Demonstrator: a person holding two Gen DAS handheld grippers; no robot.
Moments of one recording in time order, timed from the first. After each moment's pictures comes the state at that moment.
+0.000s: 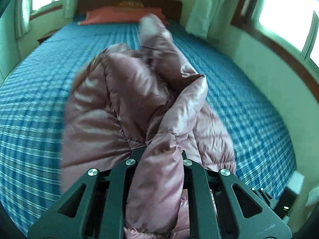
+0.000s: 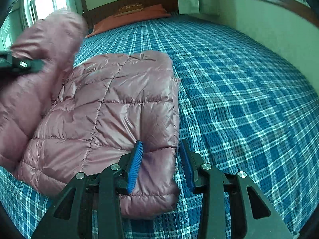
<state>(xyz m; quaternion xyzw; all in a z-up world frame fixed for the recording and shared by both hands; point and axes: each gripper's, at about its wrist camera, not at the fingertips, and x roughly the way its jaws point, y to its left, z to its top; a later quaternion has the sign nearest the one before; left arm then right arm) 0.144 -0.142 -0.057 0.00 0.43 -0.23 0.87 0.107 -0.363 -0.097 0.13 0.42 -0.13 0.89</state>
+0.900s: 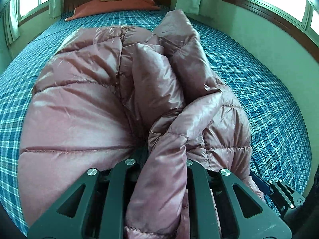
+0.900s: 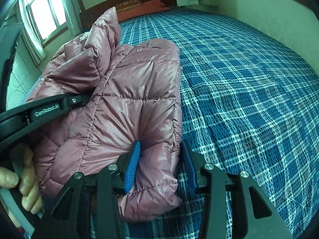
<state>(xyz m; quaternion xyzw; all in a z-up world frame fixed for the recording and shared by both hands) 0.135 -0.191 -0.121 0.05 0.44 -0.24 0.86 0.112 -0.371 -0.109 0.15 0.43 -0.12 0.88</state>
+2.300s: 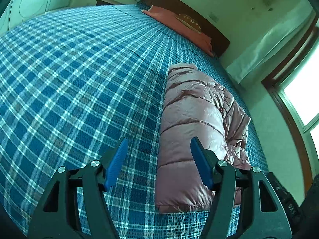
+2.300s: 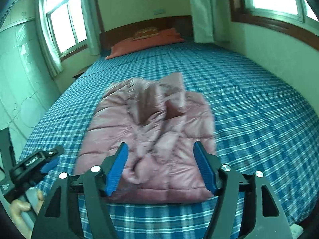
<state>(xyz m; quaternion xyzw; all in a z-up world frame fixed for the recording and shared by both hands) 0.082 0.045 -0.089 -0.24 0.41 -0.13 0.87 0.092 -0.282 -0.001 0.13 0.36 -0.09 0.92</state>
